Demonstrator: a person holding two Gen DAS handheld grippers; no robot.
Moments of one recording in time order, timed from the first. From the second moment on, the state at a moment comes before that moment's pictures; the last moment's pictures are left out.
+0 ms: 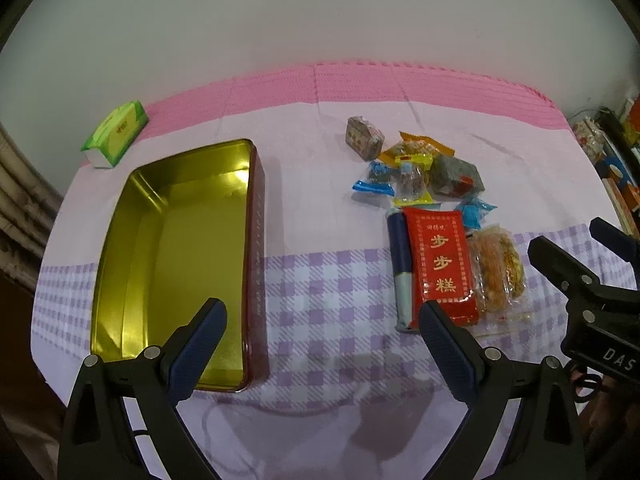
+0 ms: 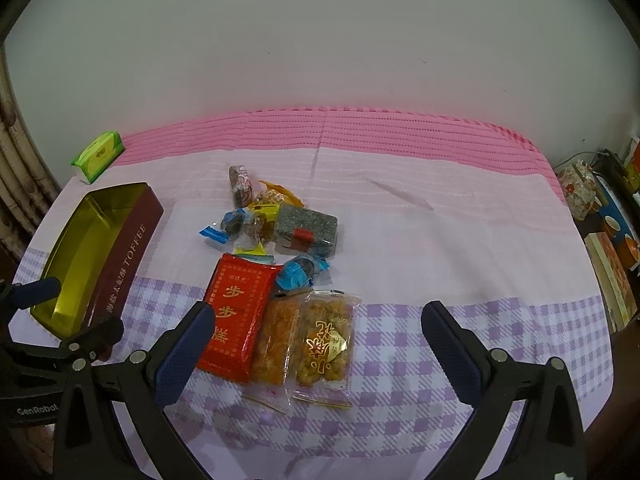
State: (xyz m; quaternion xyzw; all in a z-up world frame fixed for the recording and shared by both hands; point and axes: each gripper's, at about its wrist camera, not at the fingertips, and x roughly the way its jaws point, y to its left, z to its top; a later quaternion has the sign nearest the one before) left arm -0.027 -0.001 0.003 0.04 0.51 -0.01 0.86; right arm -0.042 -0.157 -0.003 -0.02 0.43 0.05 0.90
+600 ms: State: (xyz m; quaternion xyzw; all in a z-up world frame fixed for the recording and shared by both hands) left arm -0.017 -0.002 -0.007 0.04 0.52 0.00 0.85; right arm -0.035 -0.159 -0.014 -0.02 0.45 0.05 0.89
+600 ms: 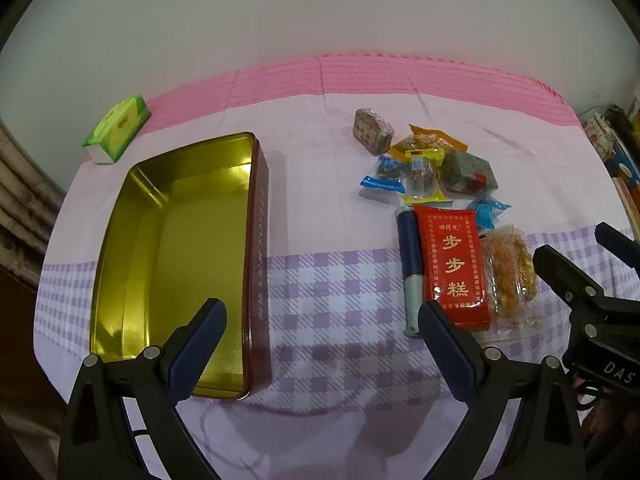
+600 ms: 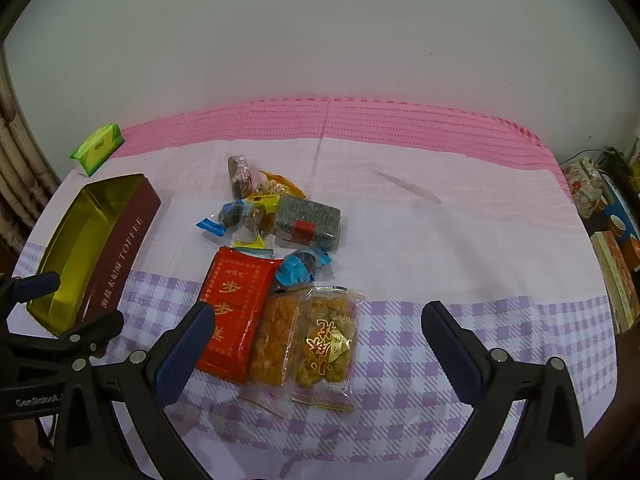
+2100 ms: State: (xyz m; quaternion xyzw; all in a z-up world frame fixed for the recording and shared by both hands) left arm -0.011 -0.003 -0.013 0.05 0.52 0.00 0.85; right arm -0.033 -0.160 -0.020 -0.02 0.45 0.05 0.89
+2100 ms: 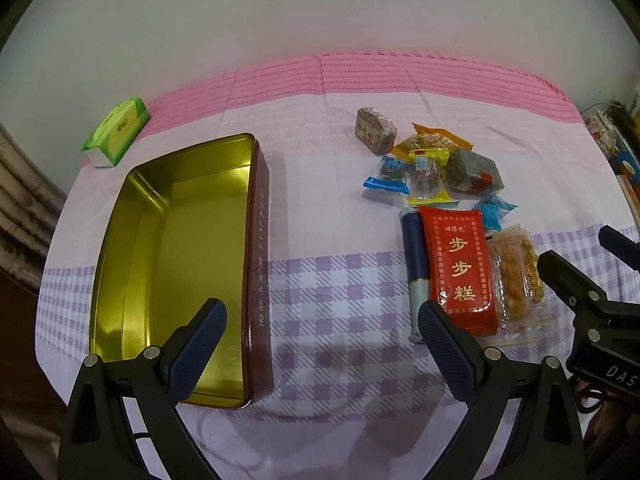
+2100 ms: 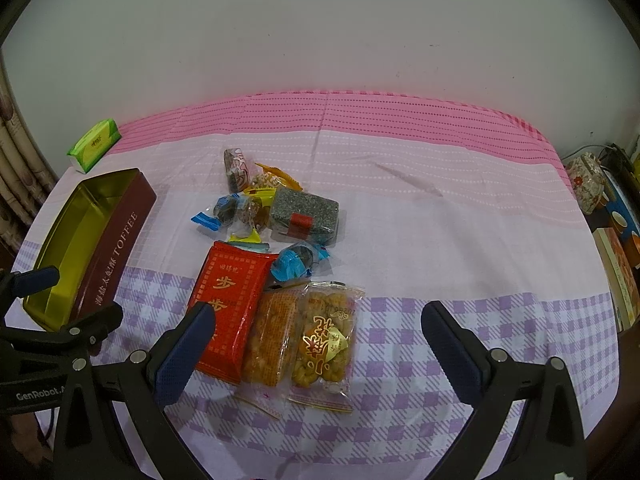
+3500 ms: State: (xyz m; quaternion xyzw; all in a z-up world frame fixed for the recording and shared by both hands) left arm -0.002 -0.020 -0.020 0.07 0.53 -0.02 0.84; right arm 0.000 -0.178 -0.086 -0.01 0.54 0.05 0.84
